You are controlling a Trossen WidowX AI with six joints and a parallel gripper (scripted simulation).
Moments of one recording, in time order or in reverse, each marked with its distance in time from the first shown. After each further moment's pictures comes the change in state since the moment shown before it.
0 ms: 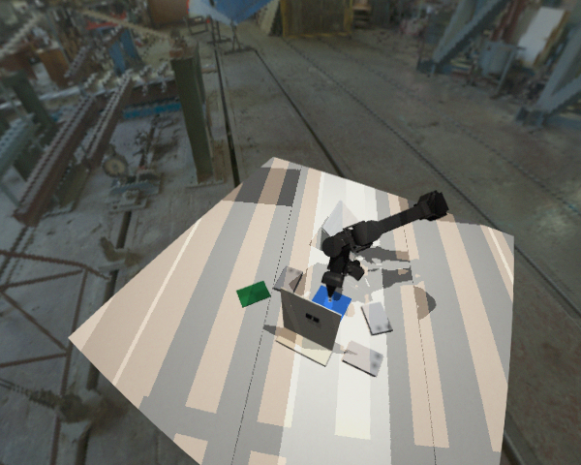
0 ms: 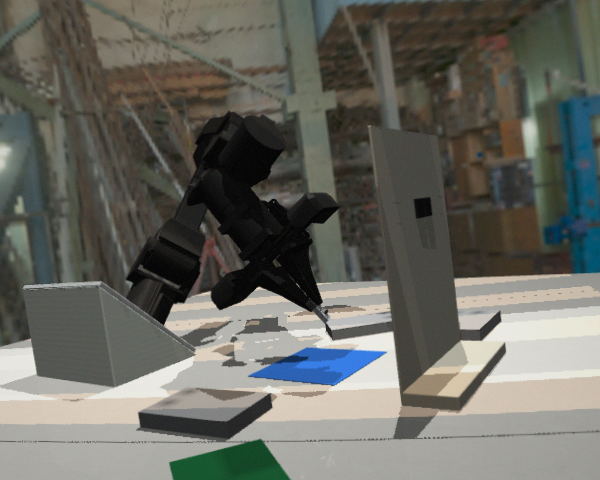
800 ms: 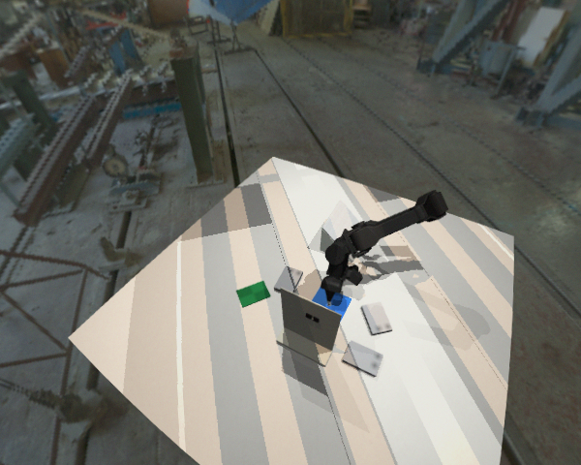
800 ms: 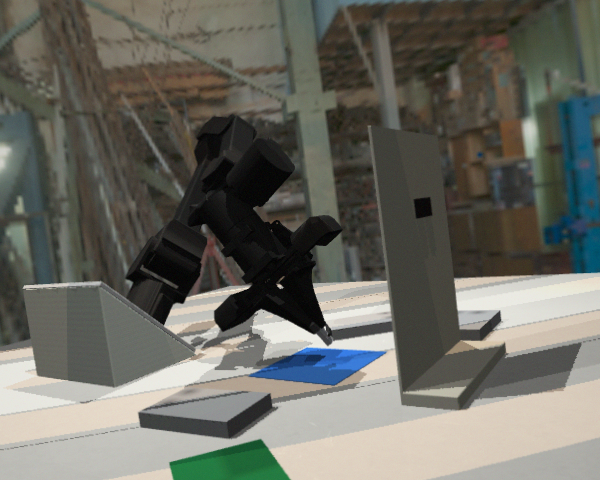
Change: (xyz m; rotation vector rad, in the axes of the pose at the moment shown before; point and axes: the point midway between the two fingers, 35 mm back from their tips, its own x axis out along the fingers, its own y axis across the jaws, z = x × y) arm 0.023 0.015 0.000 0.001 0.000 0.000
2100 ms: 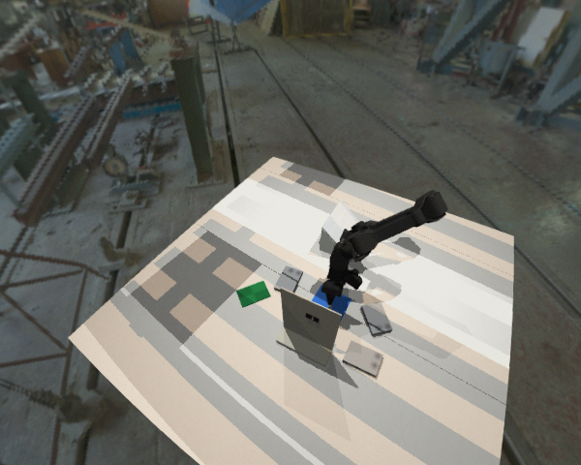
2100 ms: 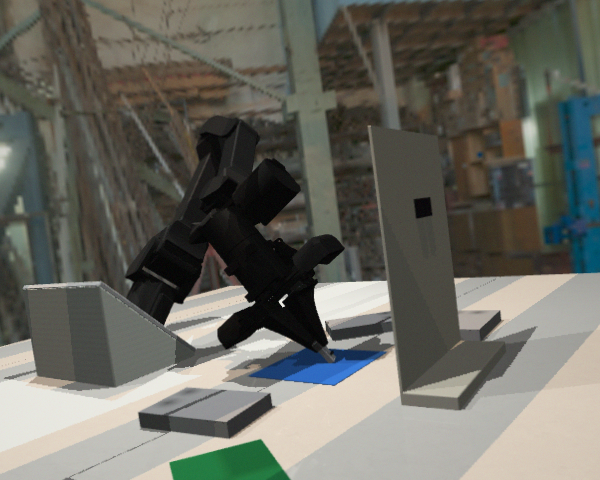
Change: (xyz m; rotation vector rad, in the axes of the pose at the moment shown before) arm 0.018 0.015 0.004 0.007 -0.004 -0.002
